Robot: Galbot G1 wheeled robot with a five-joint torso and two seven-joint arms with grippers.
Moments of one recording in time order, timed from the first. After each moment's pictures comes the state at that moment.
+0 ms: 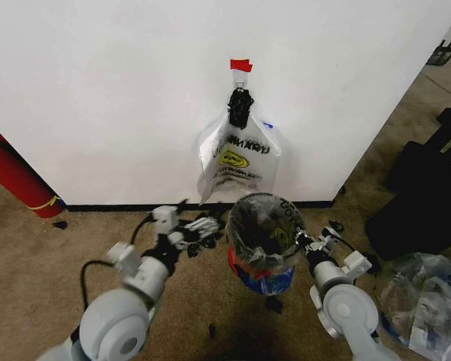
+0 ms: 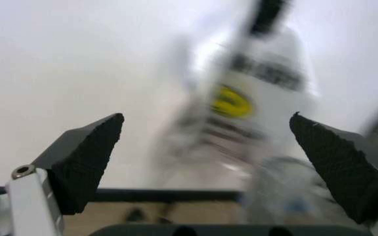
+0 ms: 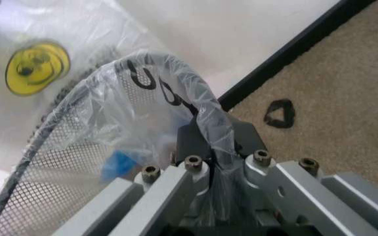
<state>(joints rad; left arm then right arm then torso) 1.45 -1.08 -0.31 -2.35 -0.56 0.09 -0.32 -1.32 1.30 0.41 2.02 1.04 -0.24 0.40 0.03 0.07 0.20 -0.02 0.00</state>
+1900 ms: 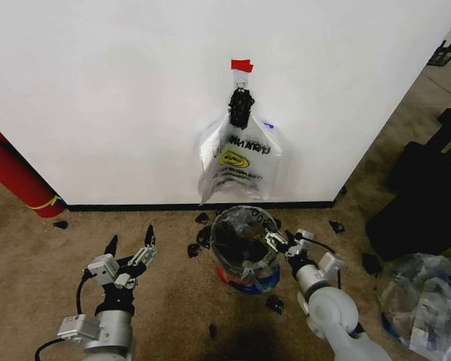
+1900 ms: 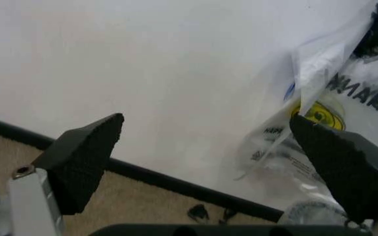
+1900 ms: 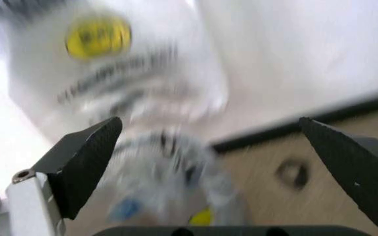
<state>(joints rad) 1.74 -1.31 -0.47 -2.31 -0.43 -0.16 -0.25 -1.38 1.29 0.37 1.97 0.61 -0.04 0.11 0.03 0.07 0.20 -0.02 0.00</state>
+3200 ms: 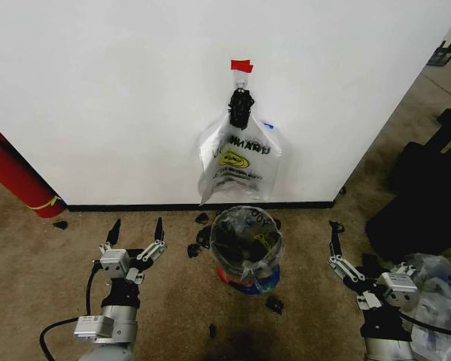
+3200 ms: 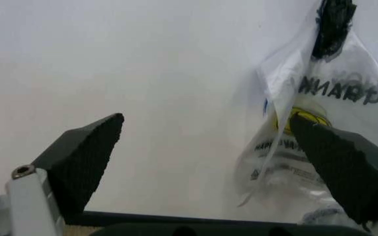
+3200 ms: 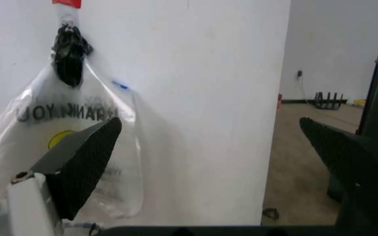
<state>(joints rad) 1.69 -1.26 -0.43 -2.27 -0.20 -0.24 -0.24 -1.94 1.54 0.57 2.40 0.03 0.34 0.10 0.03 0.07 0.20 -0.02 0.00</state>
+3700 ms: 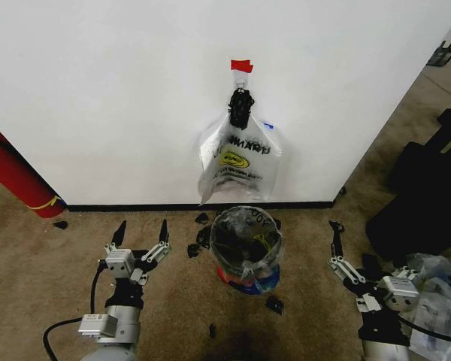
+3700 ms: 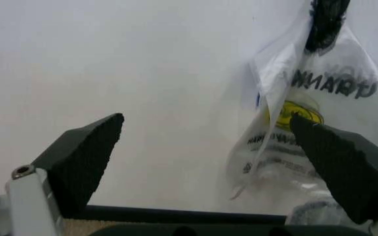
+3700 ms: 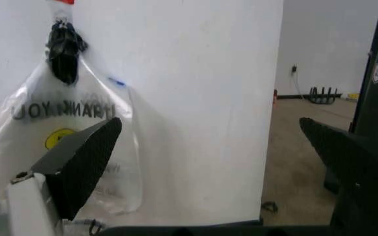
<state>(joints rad) 1.68 -1.26 -0.41 -2.29 -0.21 -0.19 -0.24 -1.94 1.57 0.55 2.37 0.01 0.36 0.11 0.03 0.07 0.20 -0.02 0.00</state>
